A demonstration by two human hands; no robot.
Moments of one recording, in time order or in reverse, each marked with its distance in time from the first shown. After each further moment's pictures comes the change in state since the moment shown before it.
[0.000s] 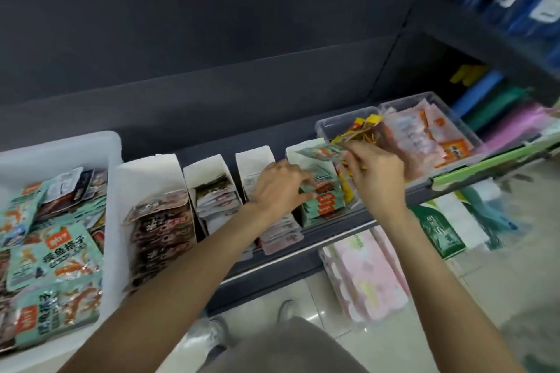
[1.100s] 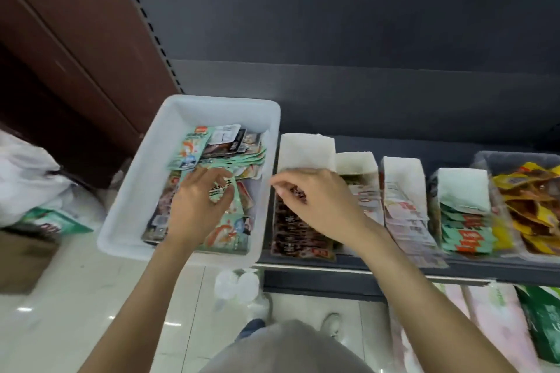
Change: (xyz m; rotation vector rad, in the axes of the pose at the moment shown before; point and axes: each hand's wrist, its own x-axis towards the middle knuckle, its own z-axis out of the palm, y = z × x) left_hand -0.280 -0.183 -0.071 -0.114 0.570 -0.668; right_hand -0.010 -0.265 0.093 0.389 -0.680 -0.452
